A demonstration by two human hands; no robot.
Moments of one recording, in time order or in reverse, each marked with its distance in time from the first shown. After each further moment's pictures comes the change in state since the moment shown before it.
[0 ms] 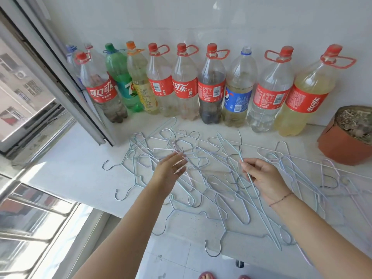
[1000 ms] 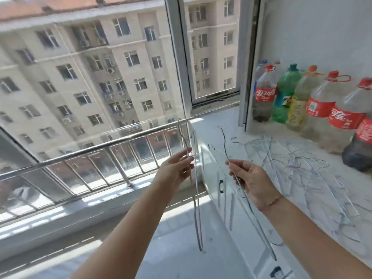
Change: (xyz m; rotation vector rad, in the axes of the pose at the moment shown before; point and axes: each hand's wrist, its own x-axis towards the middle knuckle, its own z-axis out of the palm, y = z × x) left_hand -0.367 -0.024 -0.063 -0.239 0.596 0.520; right_hand -0.190 -0.031 0.151 -0.001 -1.041 0.093
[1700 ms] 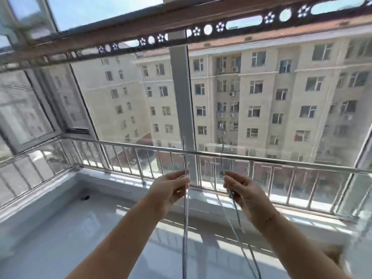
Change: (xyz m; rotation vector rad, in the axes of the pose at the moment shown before) left_hand -0.347 0.151 -0.381 -0.069 0.652 0.251; right_hand -0.160 0.075 0.490 0.049 -0.788 0.137
